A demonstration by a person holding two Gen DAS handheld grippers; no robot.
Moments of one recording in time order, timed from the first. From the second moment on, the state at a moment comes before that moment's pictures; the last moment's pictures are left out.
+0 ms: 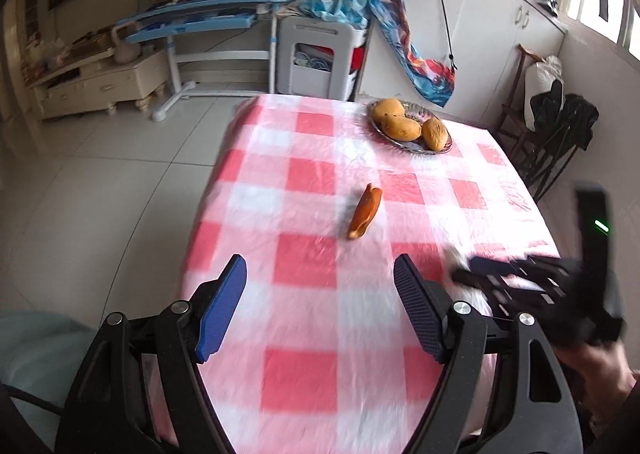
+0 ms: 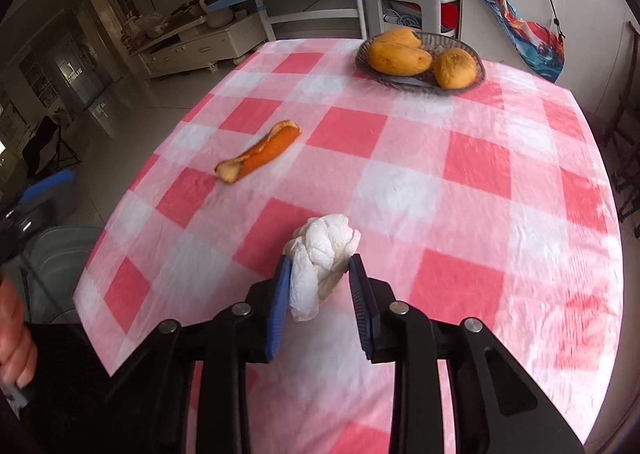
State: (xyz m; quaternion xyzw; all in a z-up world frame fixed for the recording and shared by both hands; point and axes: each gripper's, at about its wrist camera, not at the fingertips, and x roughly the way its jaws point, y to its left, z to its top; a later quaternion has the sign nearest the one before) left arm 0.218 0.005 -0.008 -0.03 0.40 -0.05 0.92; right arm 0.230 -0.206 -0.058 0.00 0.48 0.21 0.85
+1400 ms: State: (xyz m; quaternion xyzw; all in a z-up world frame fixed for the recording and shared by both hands) left arm 0.116 -0.023 -0.034 -0.01 0.38 -0.06 0.92; right arm 0.129 -0.231 -0.033 0.09 0.39 0.21 0.89
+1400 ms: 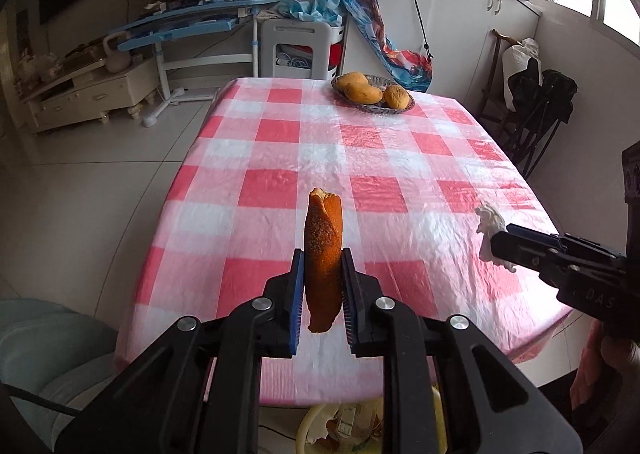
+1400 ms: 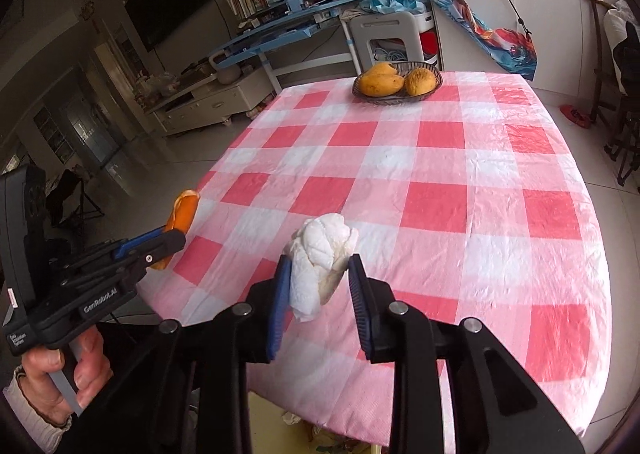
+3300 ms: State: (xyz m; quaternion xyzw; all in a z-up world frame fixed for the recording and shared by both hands) left arm -0.008 0.016 -0.040 -0.02 0.37 -0.07 0.93; right arm 0.004 -0.186 -0.066 0.11 0.39 0.19 0.89
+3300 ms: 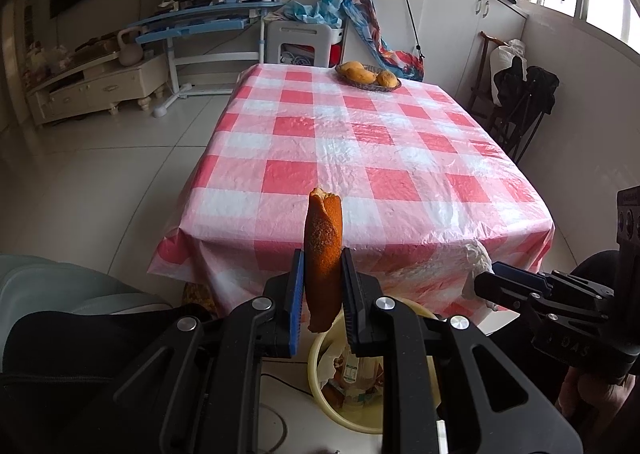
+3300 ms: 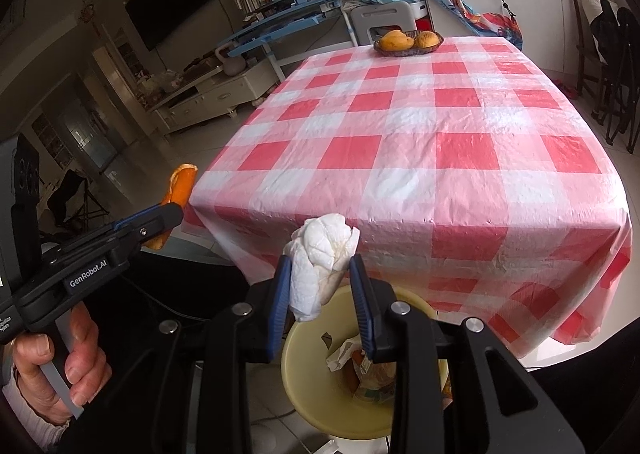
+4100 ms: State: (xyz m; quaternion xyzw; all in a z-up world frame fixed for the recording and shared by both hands) left arm -0.002 -0.001 -0.074 -0.04 0.46 -0.13 0.88; right arm -0.003 -0.181 -0.085 0.10 0.45 0.18 0.87
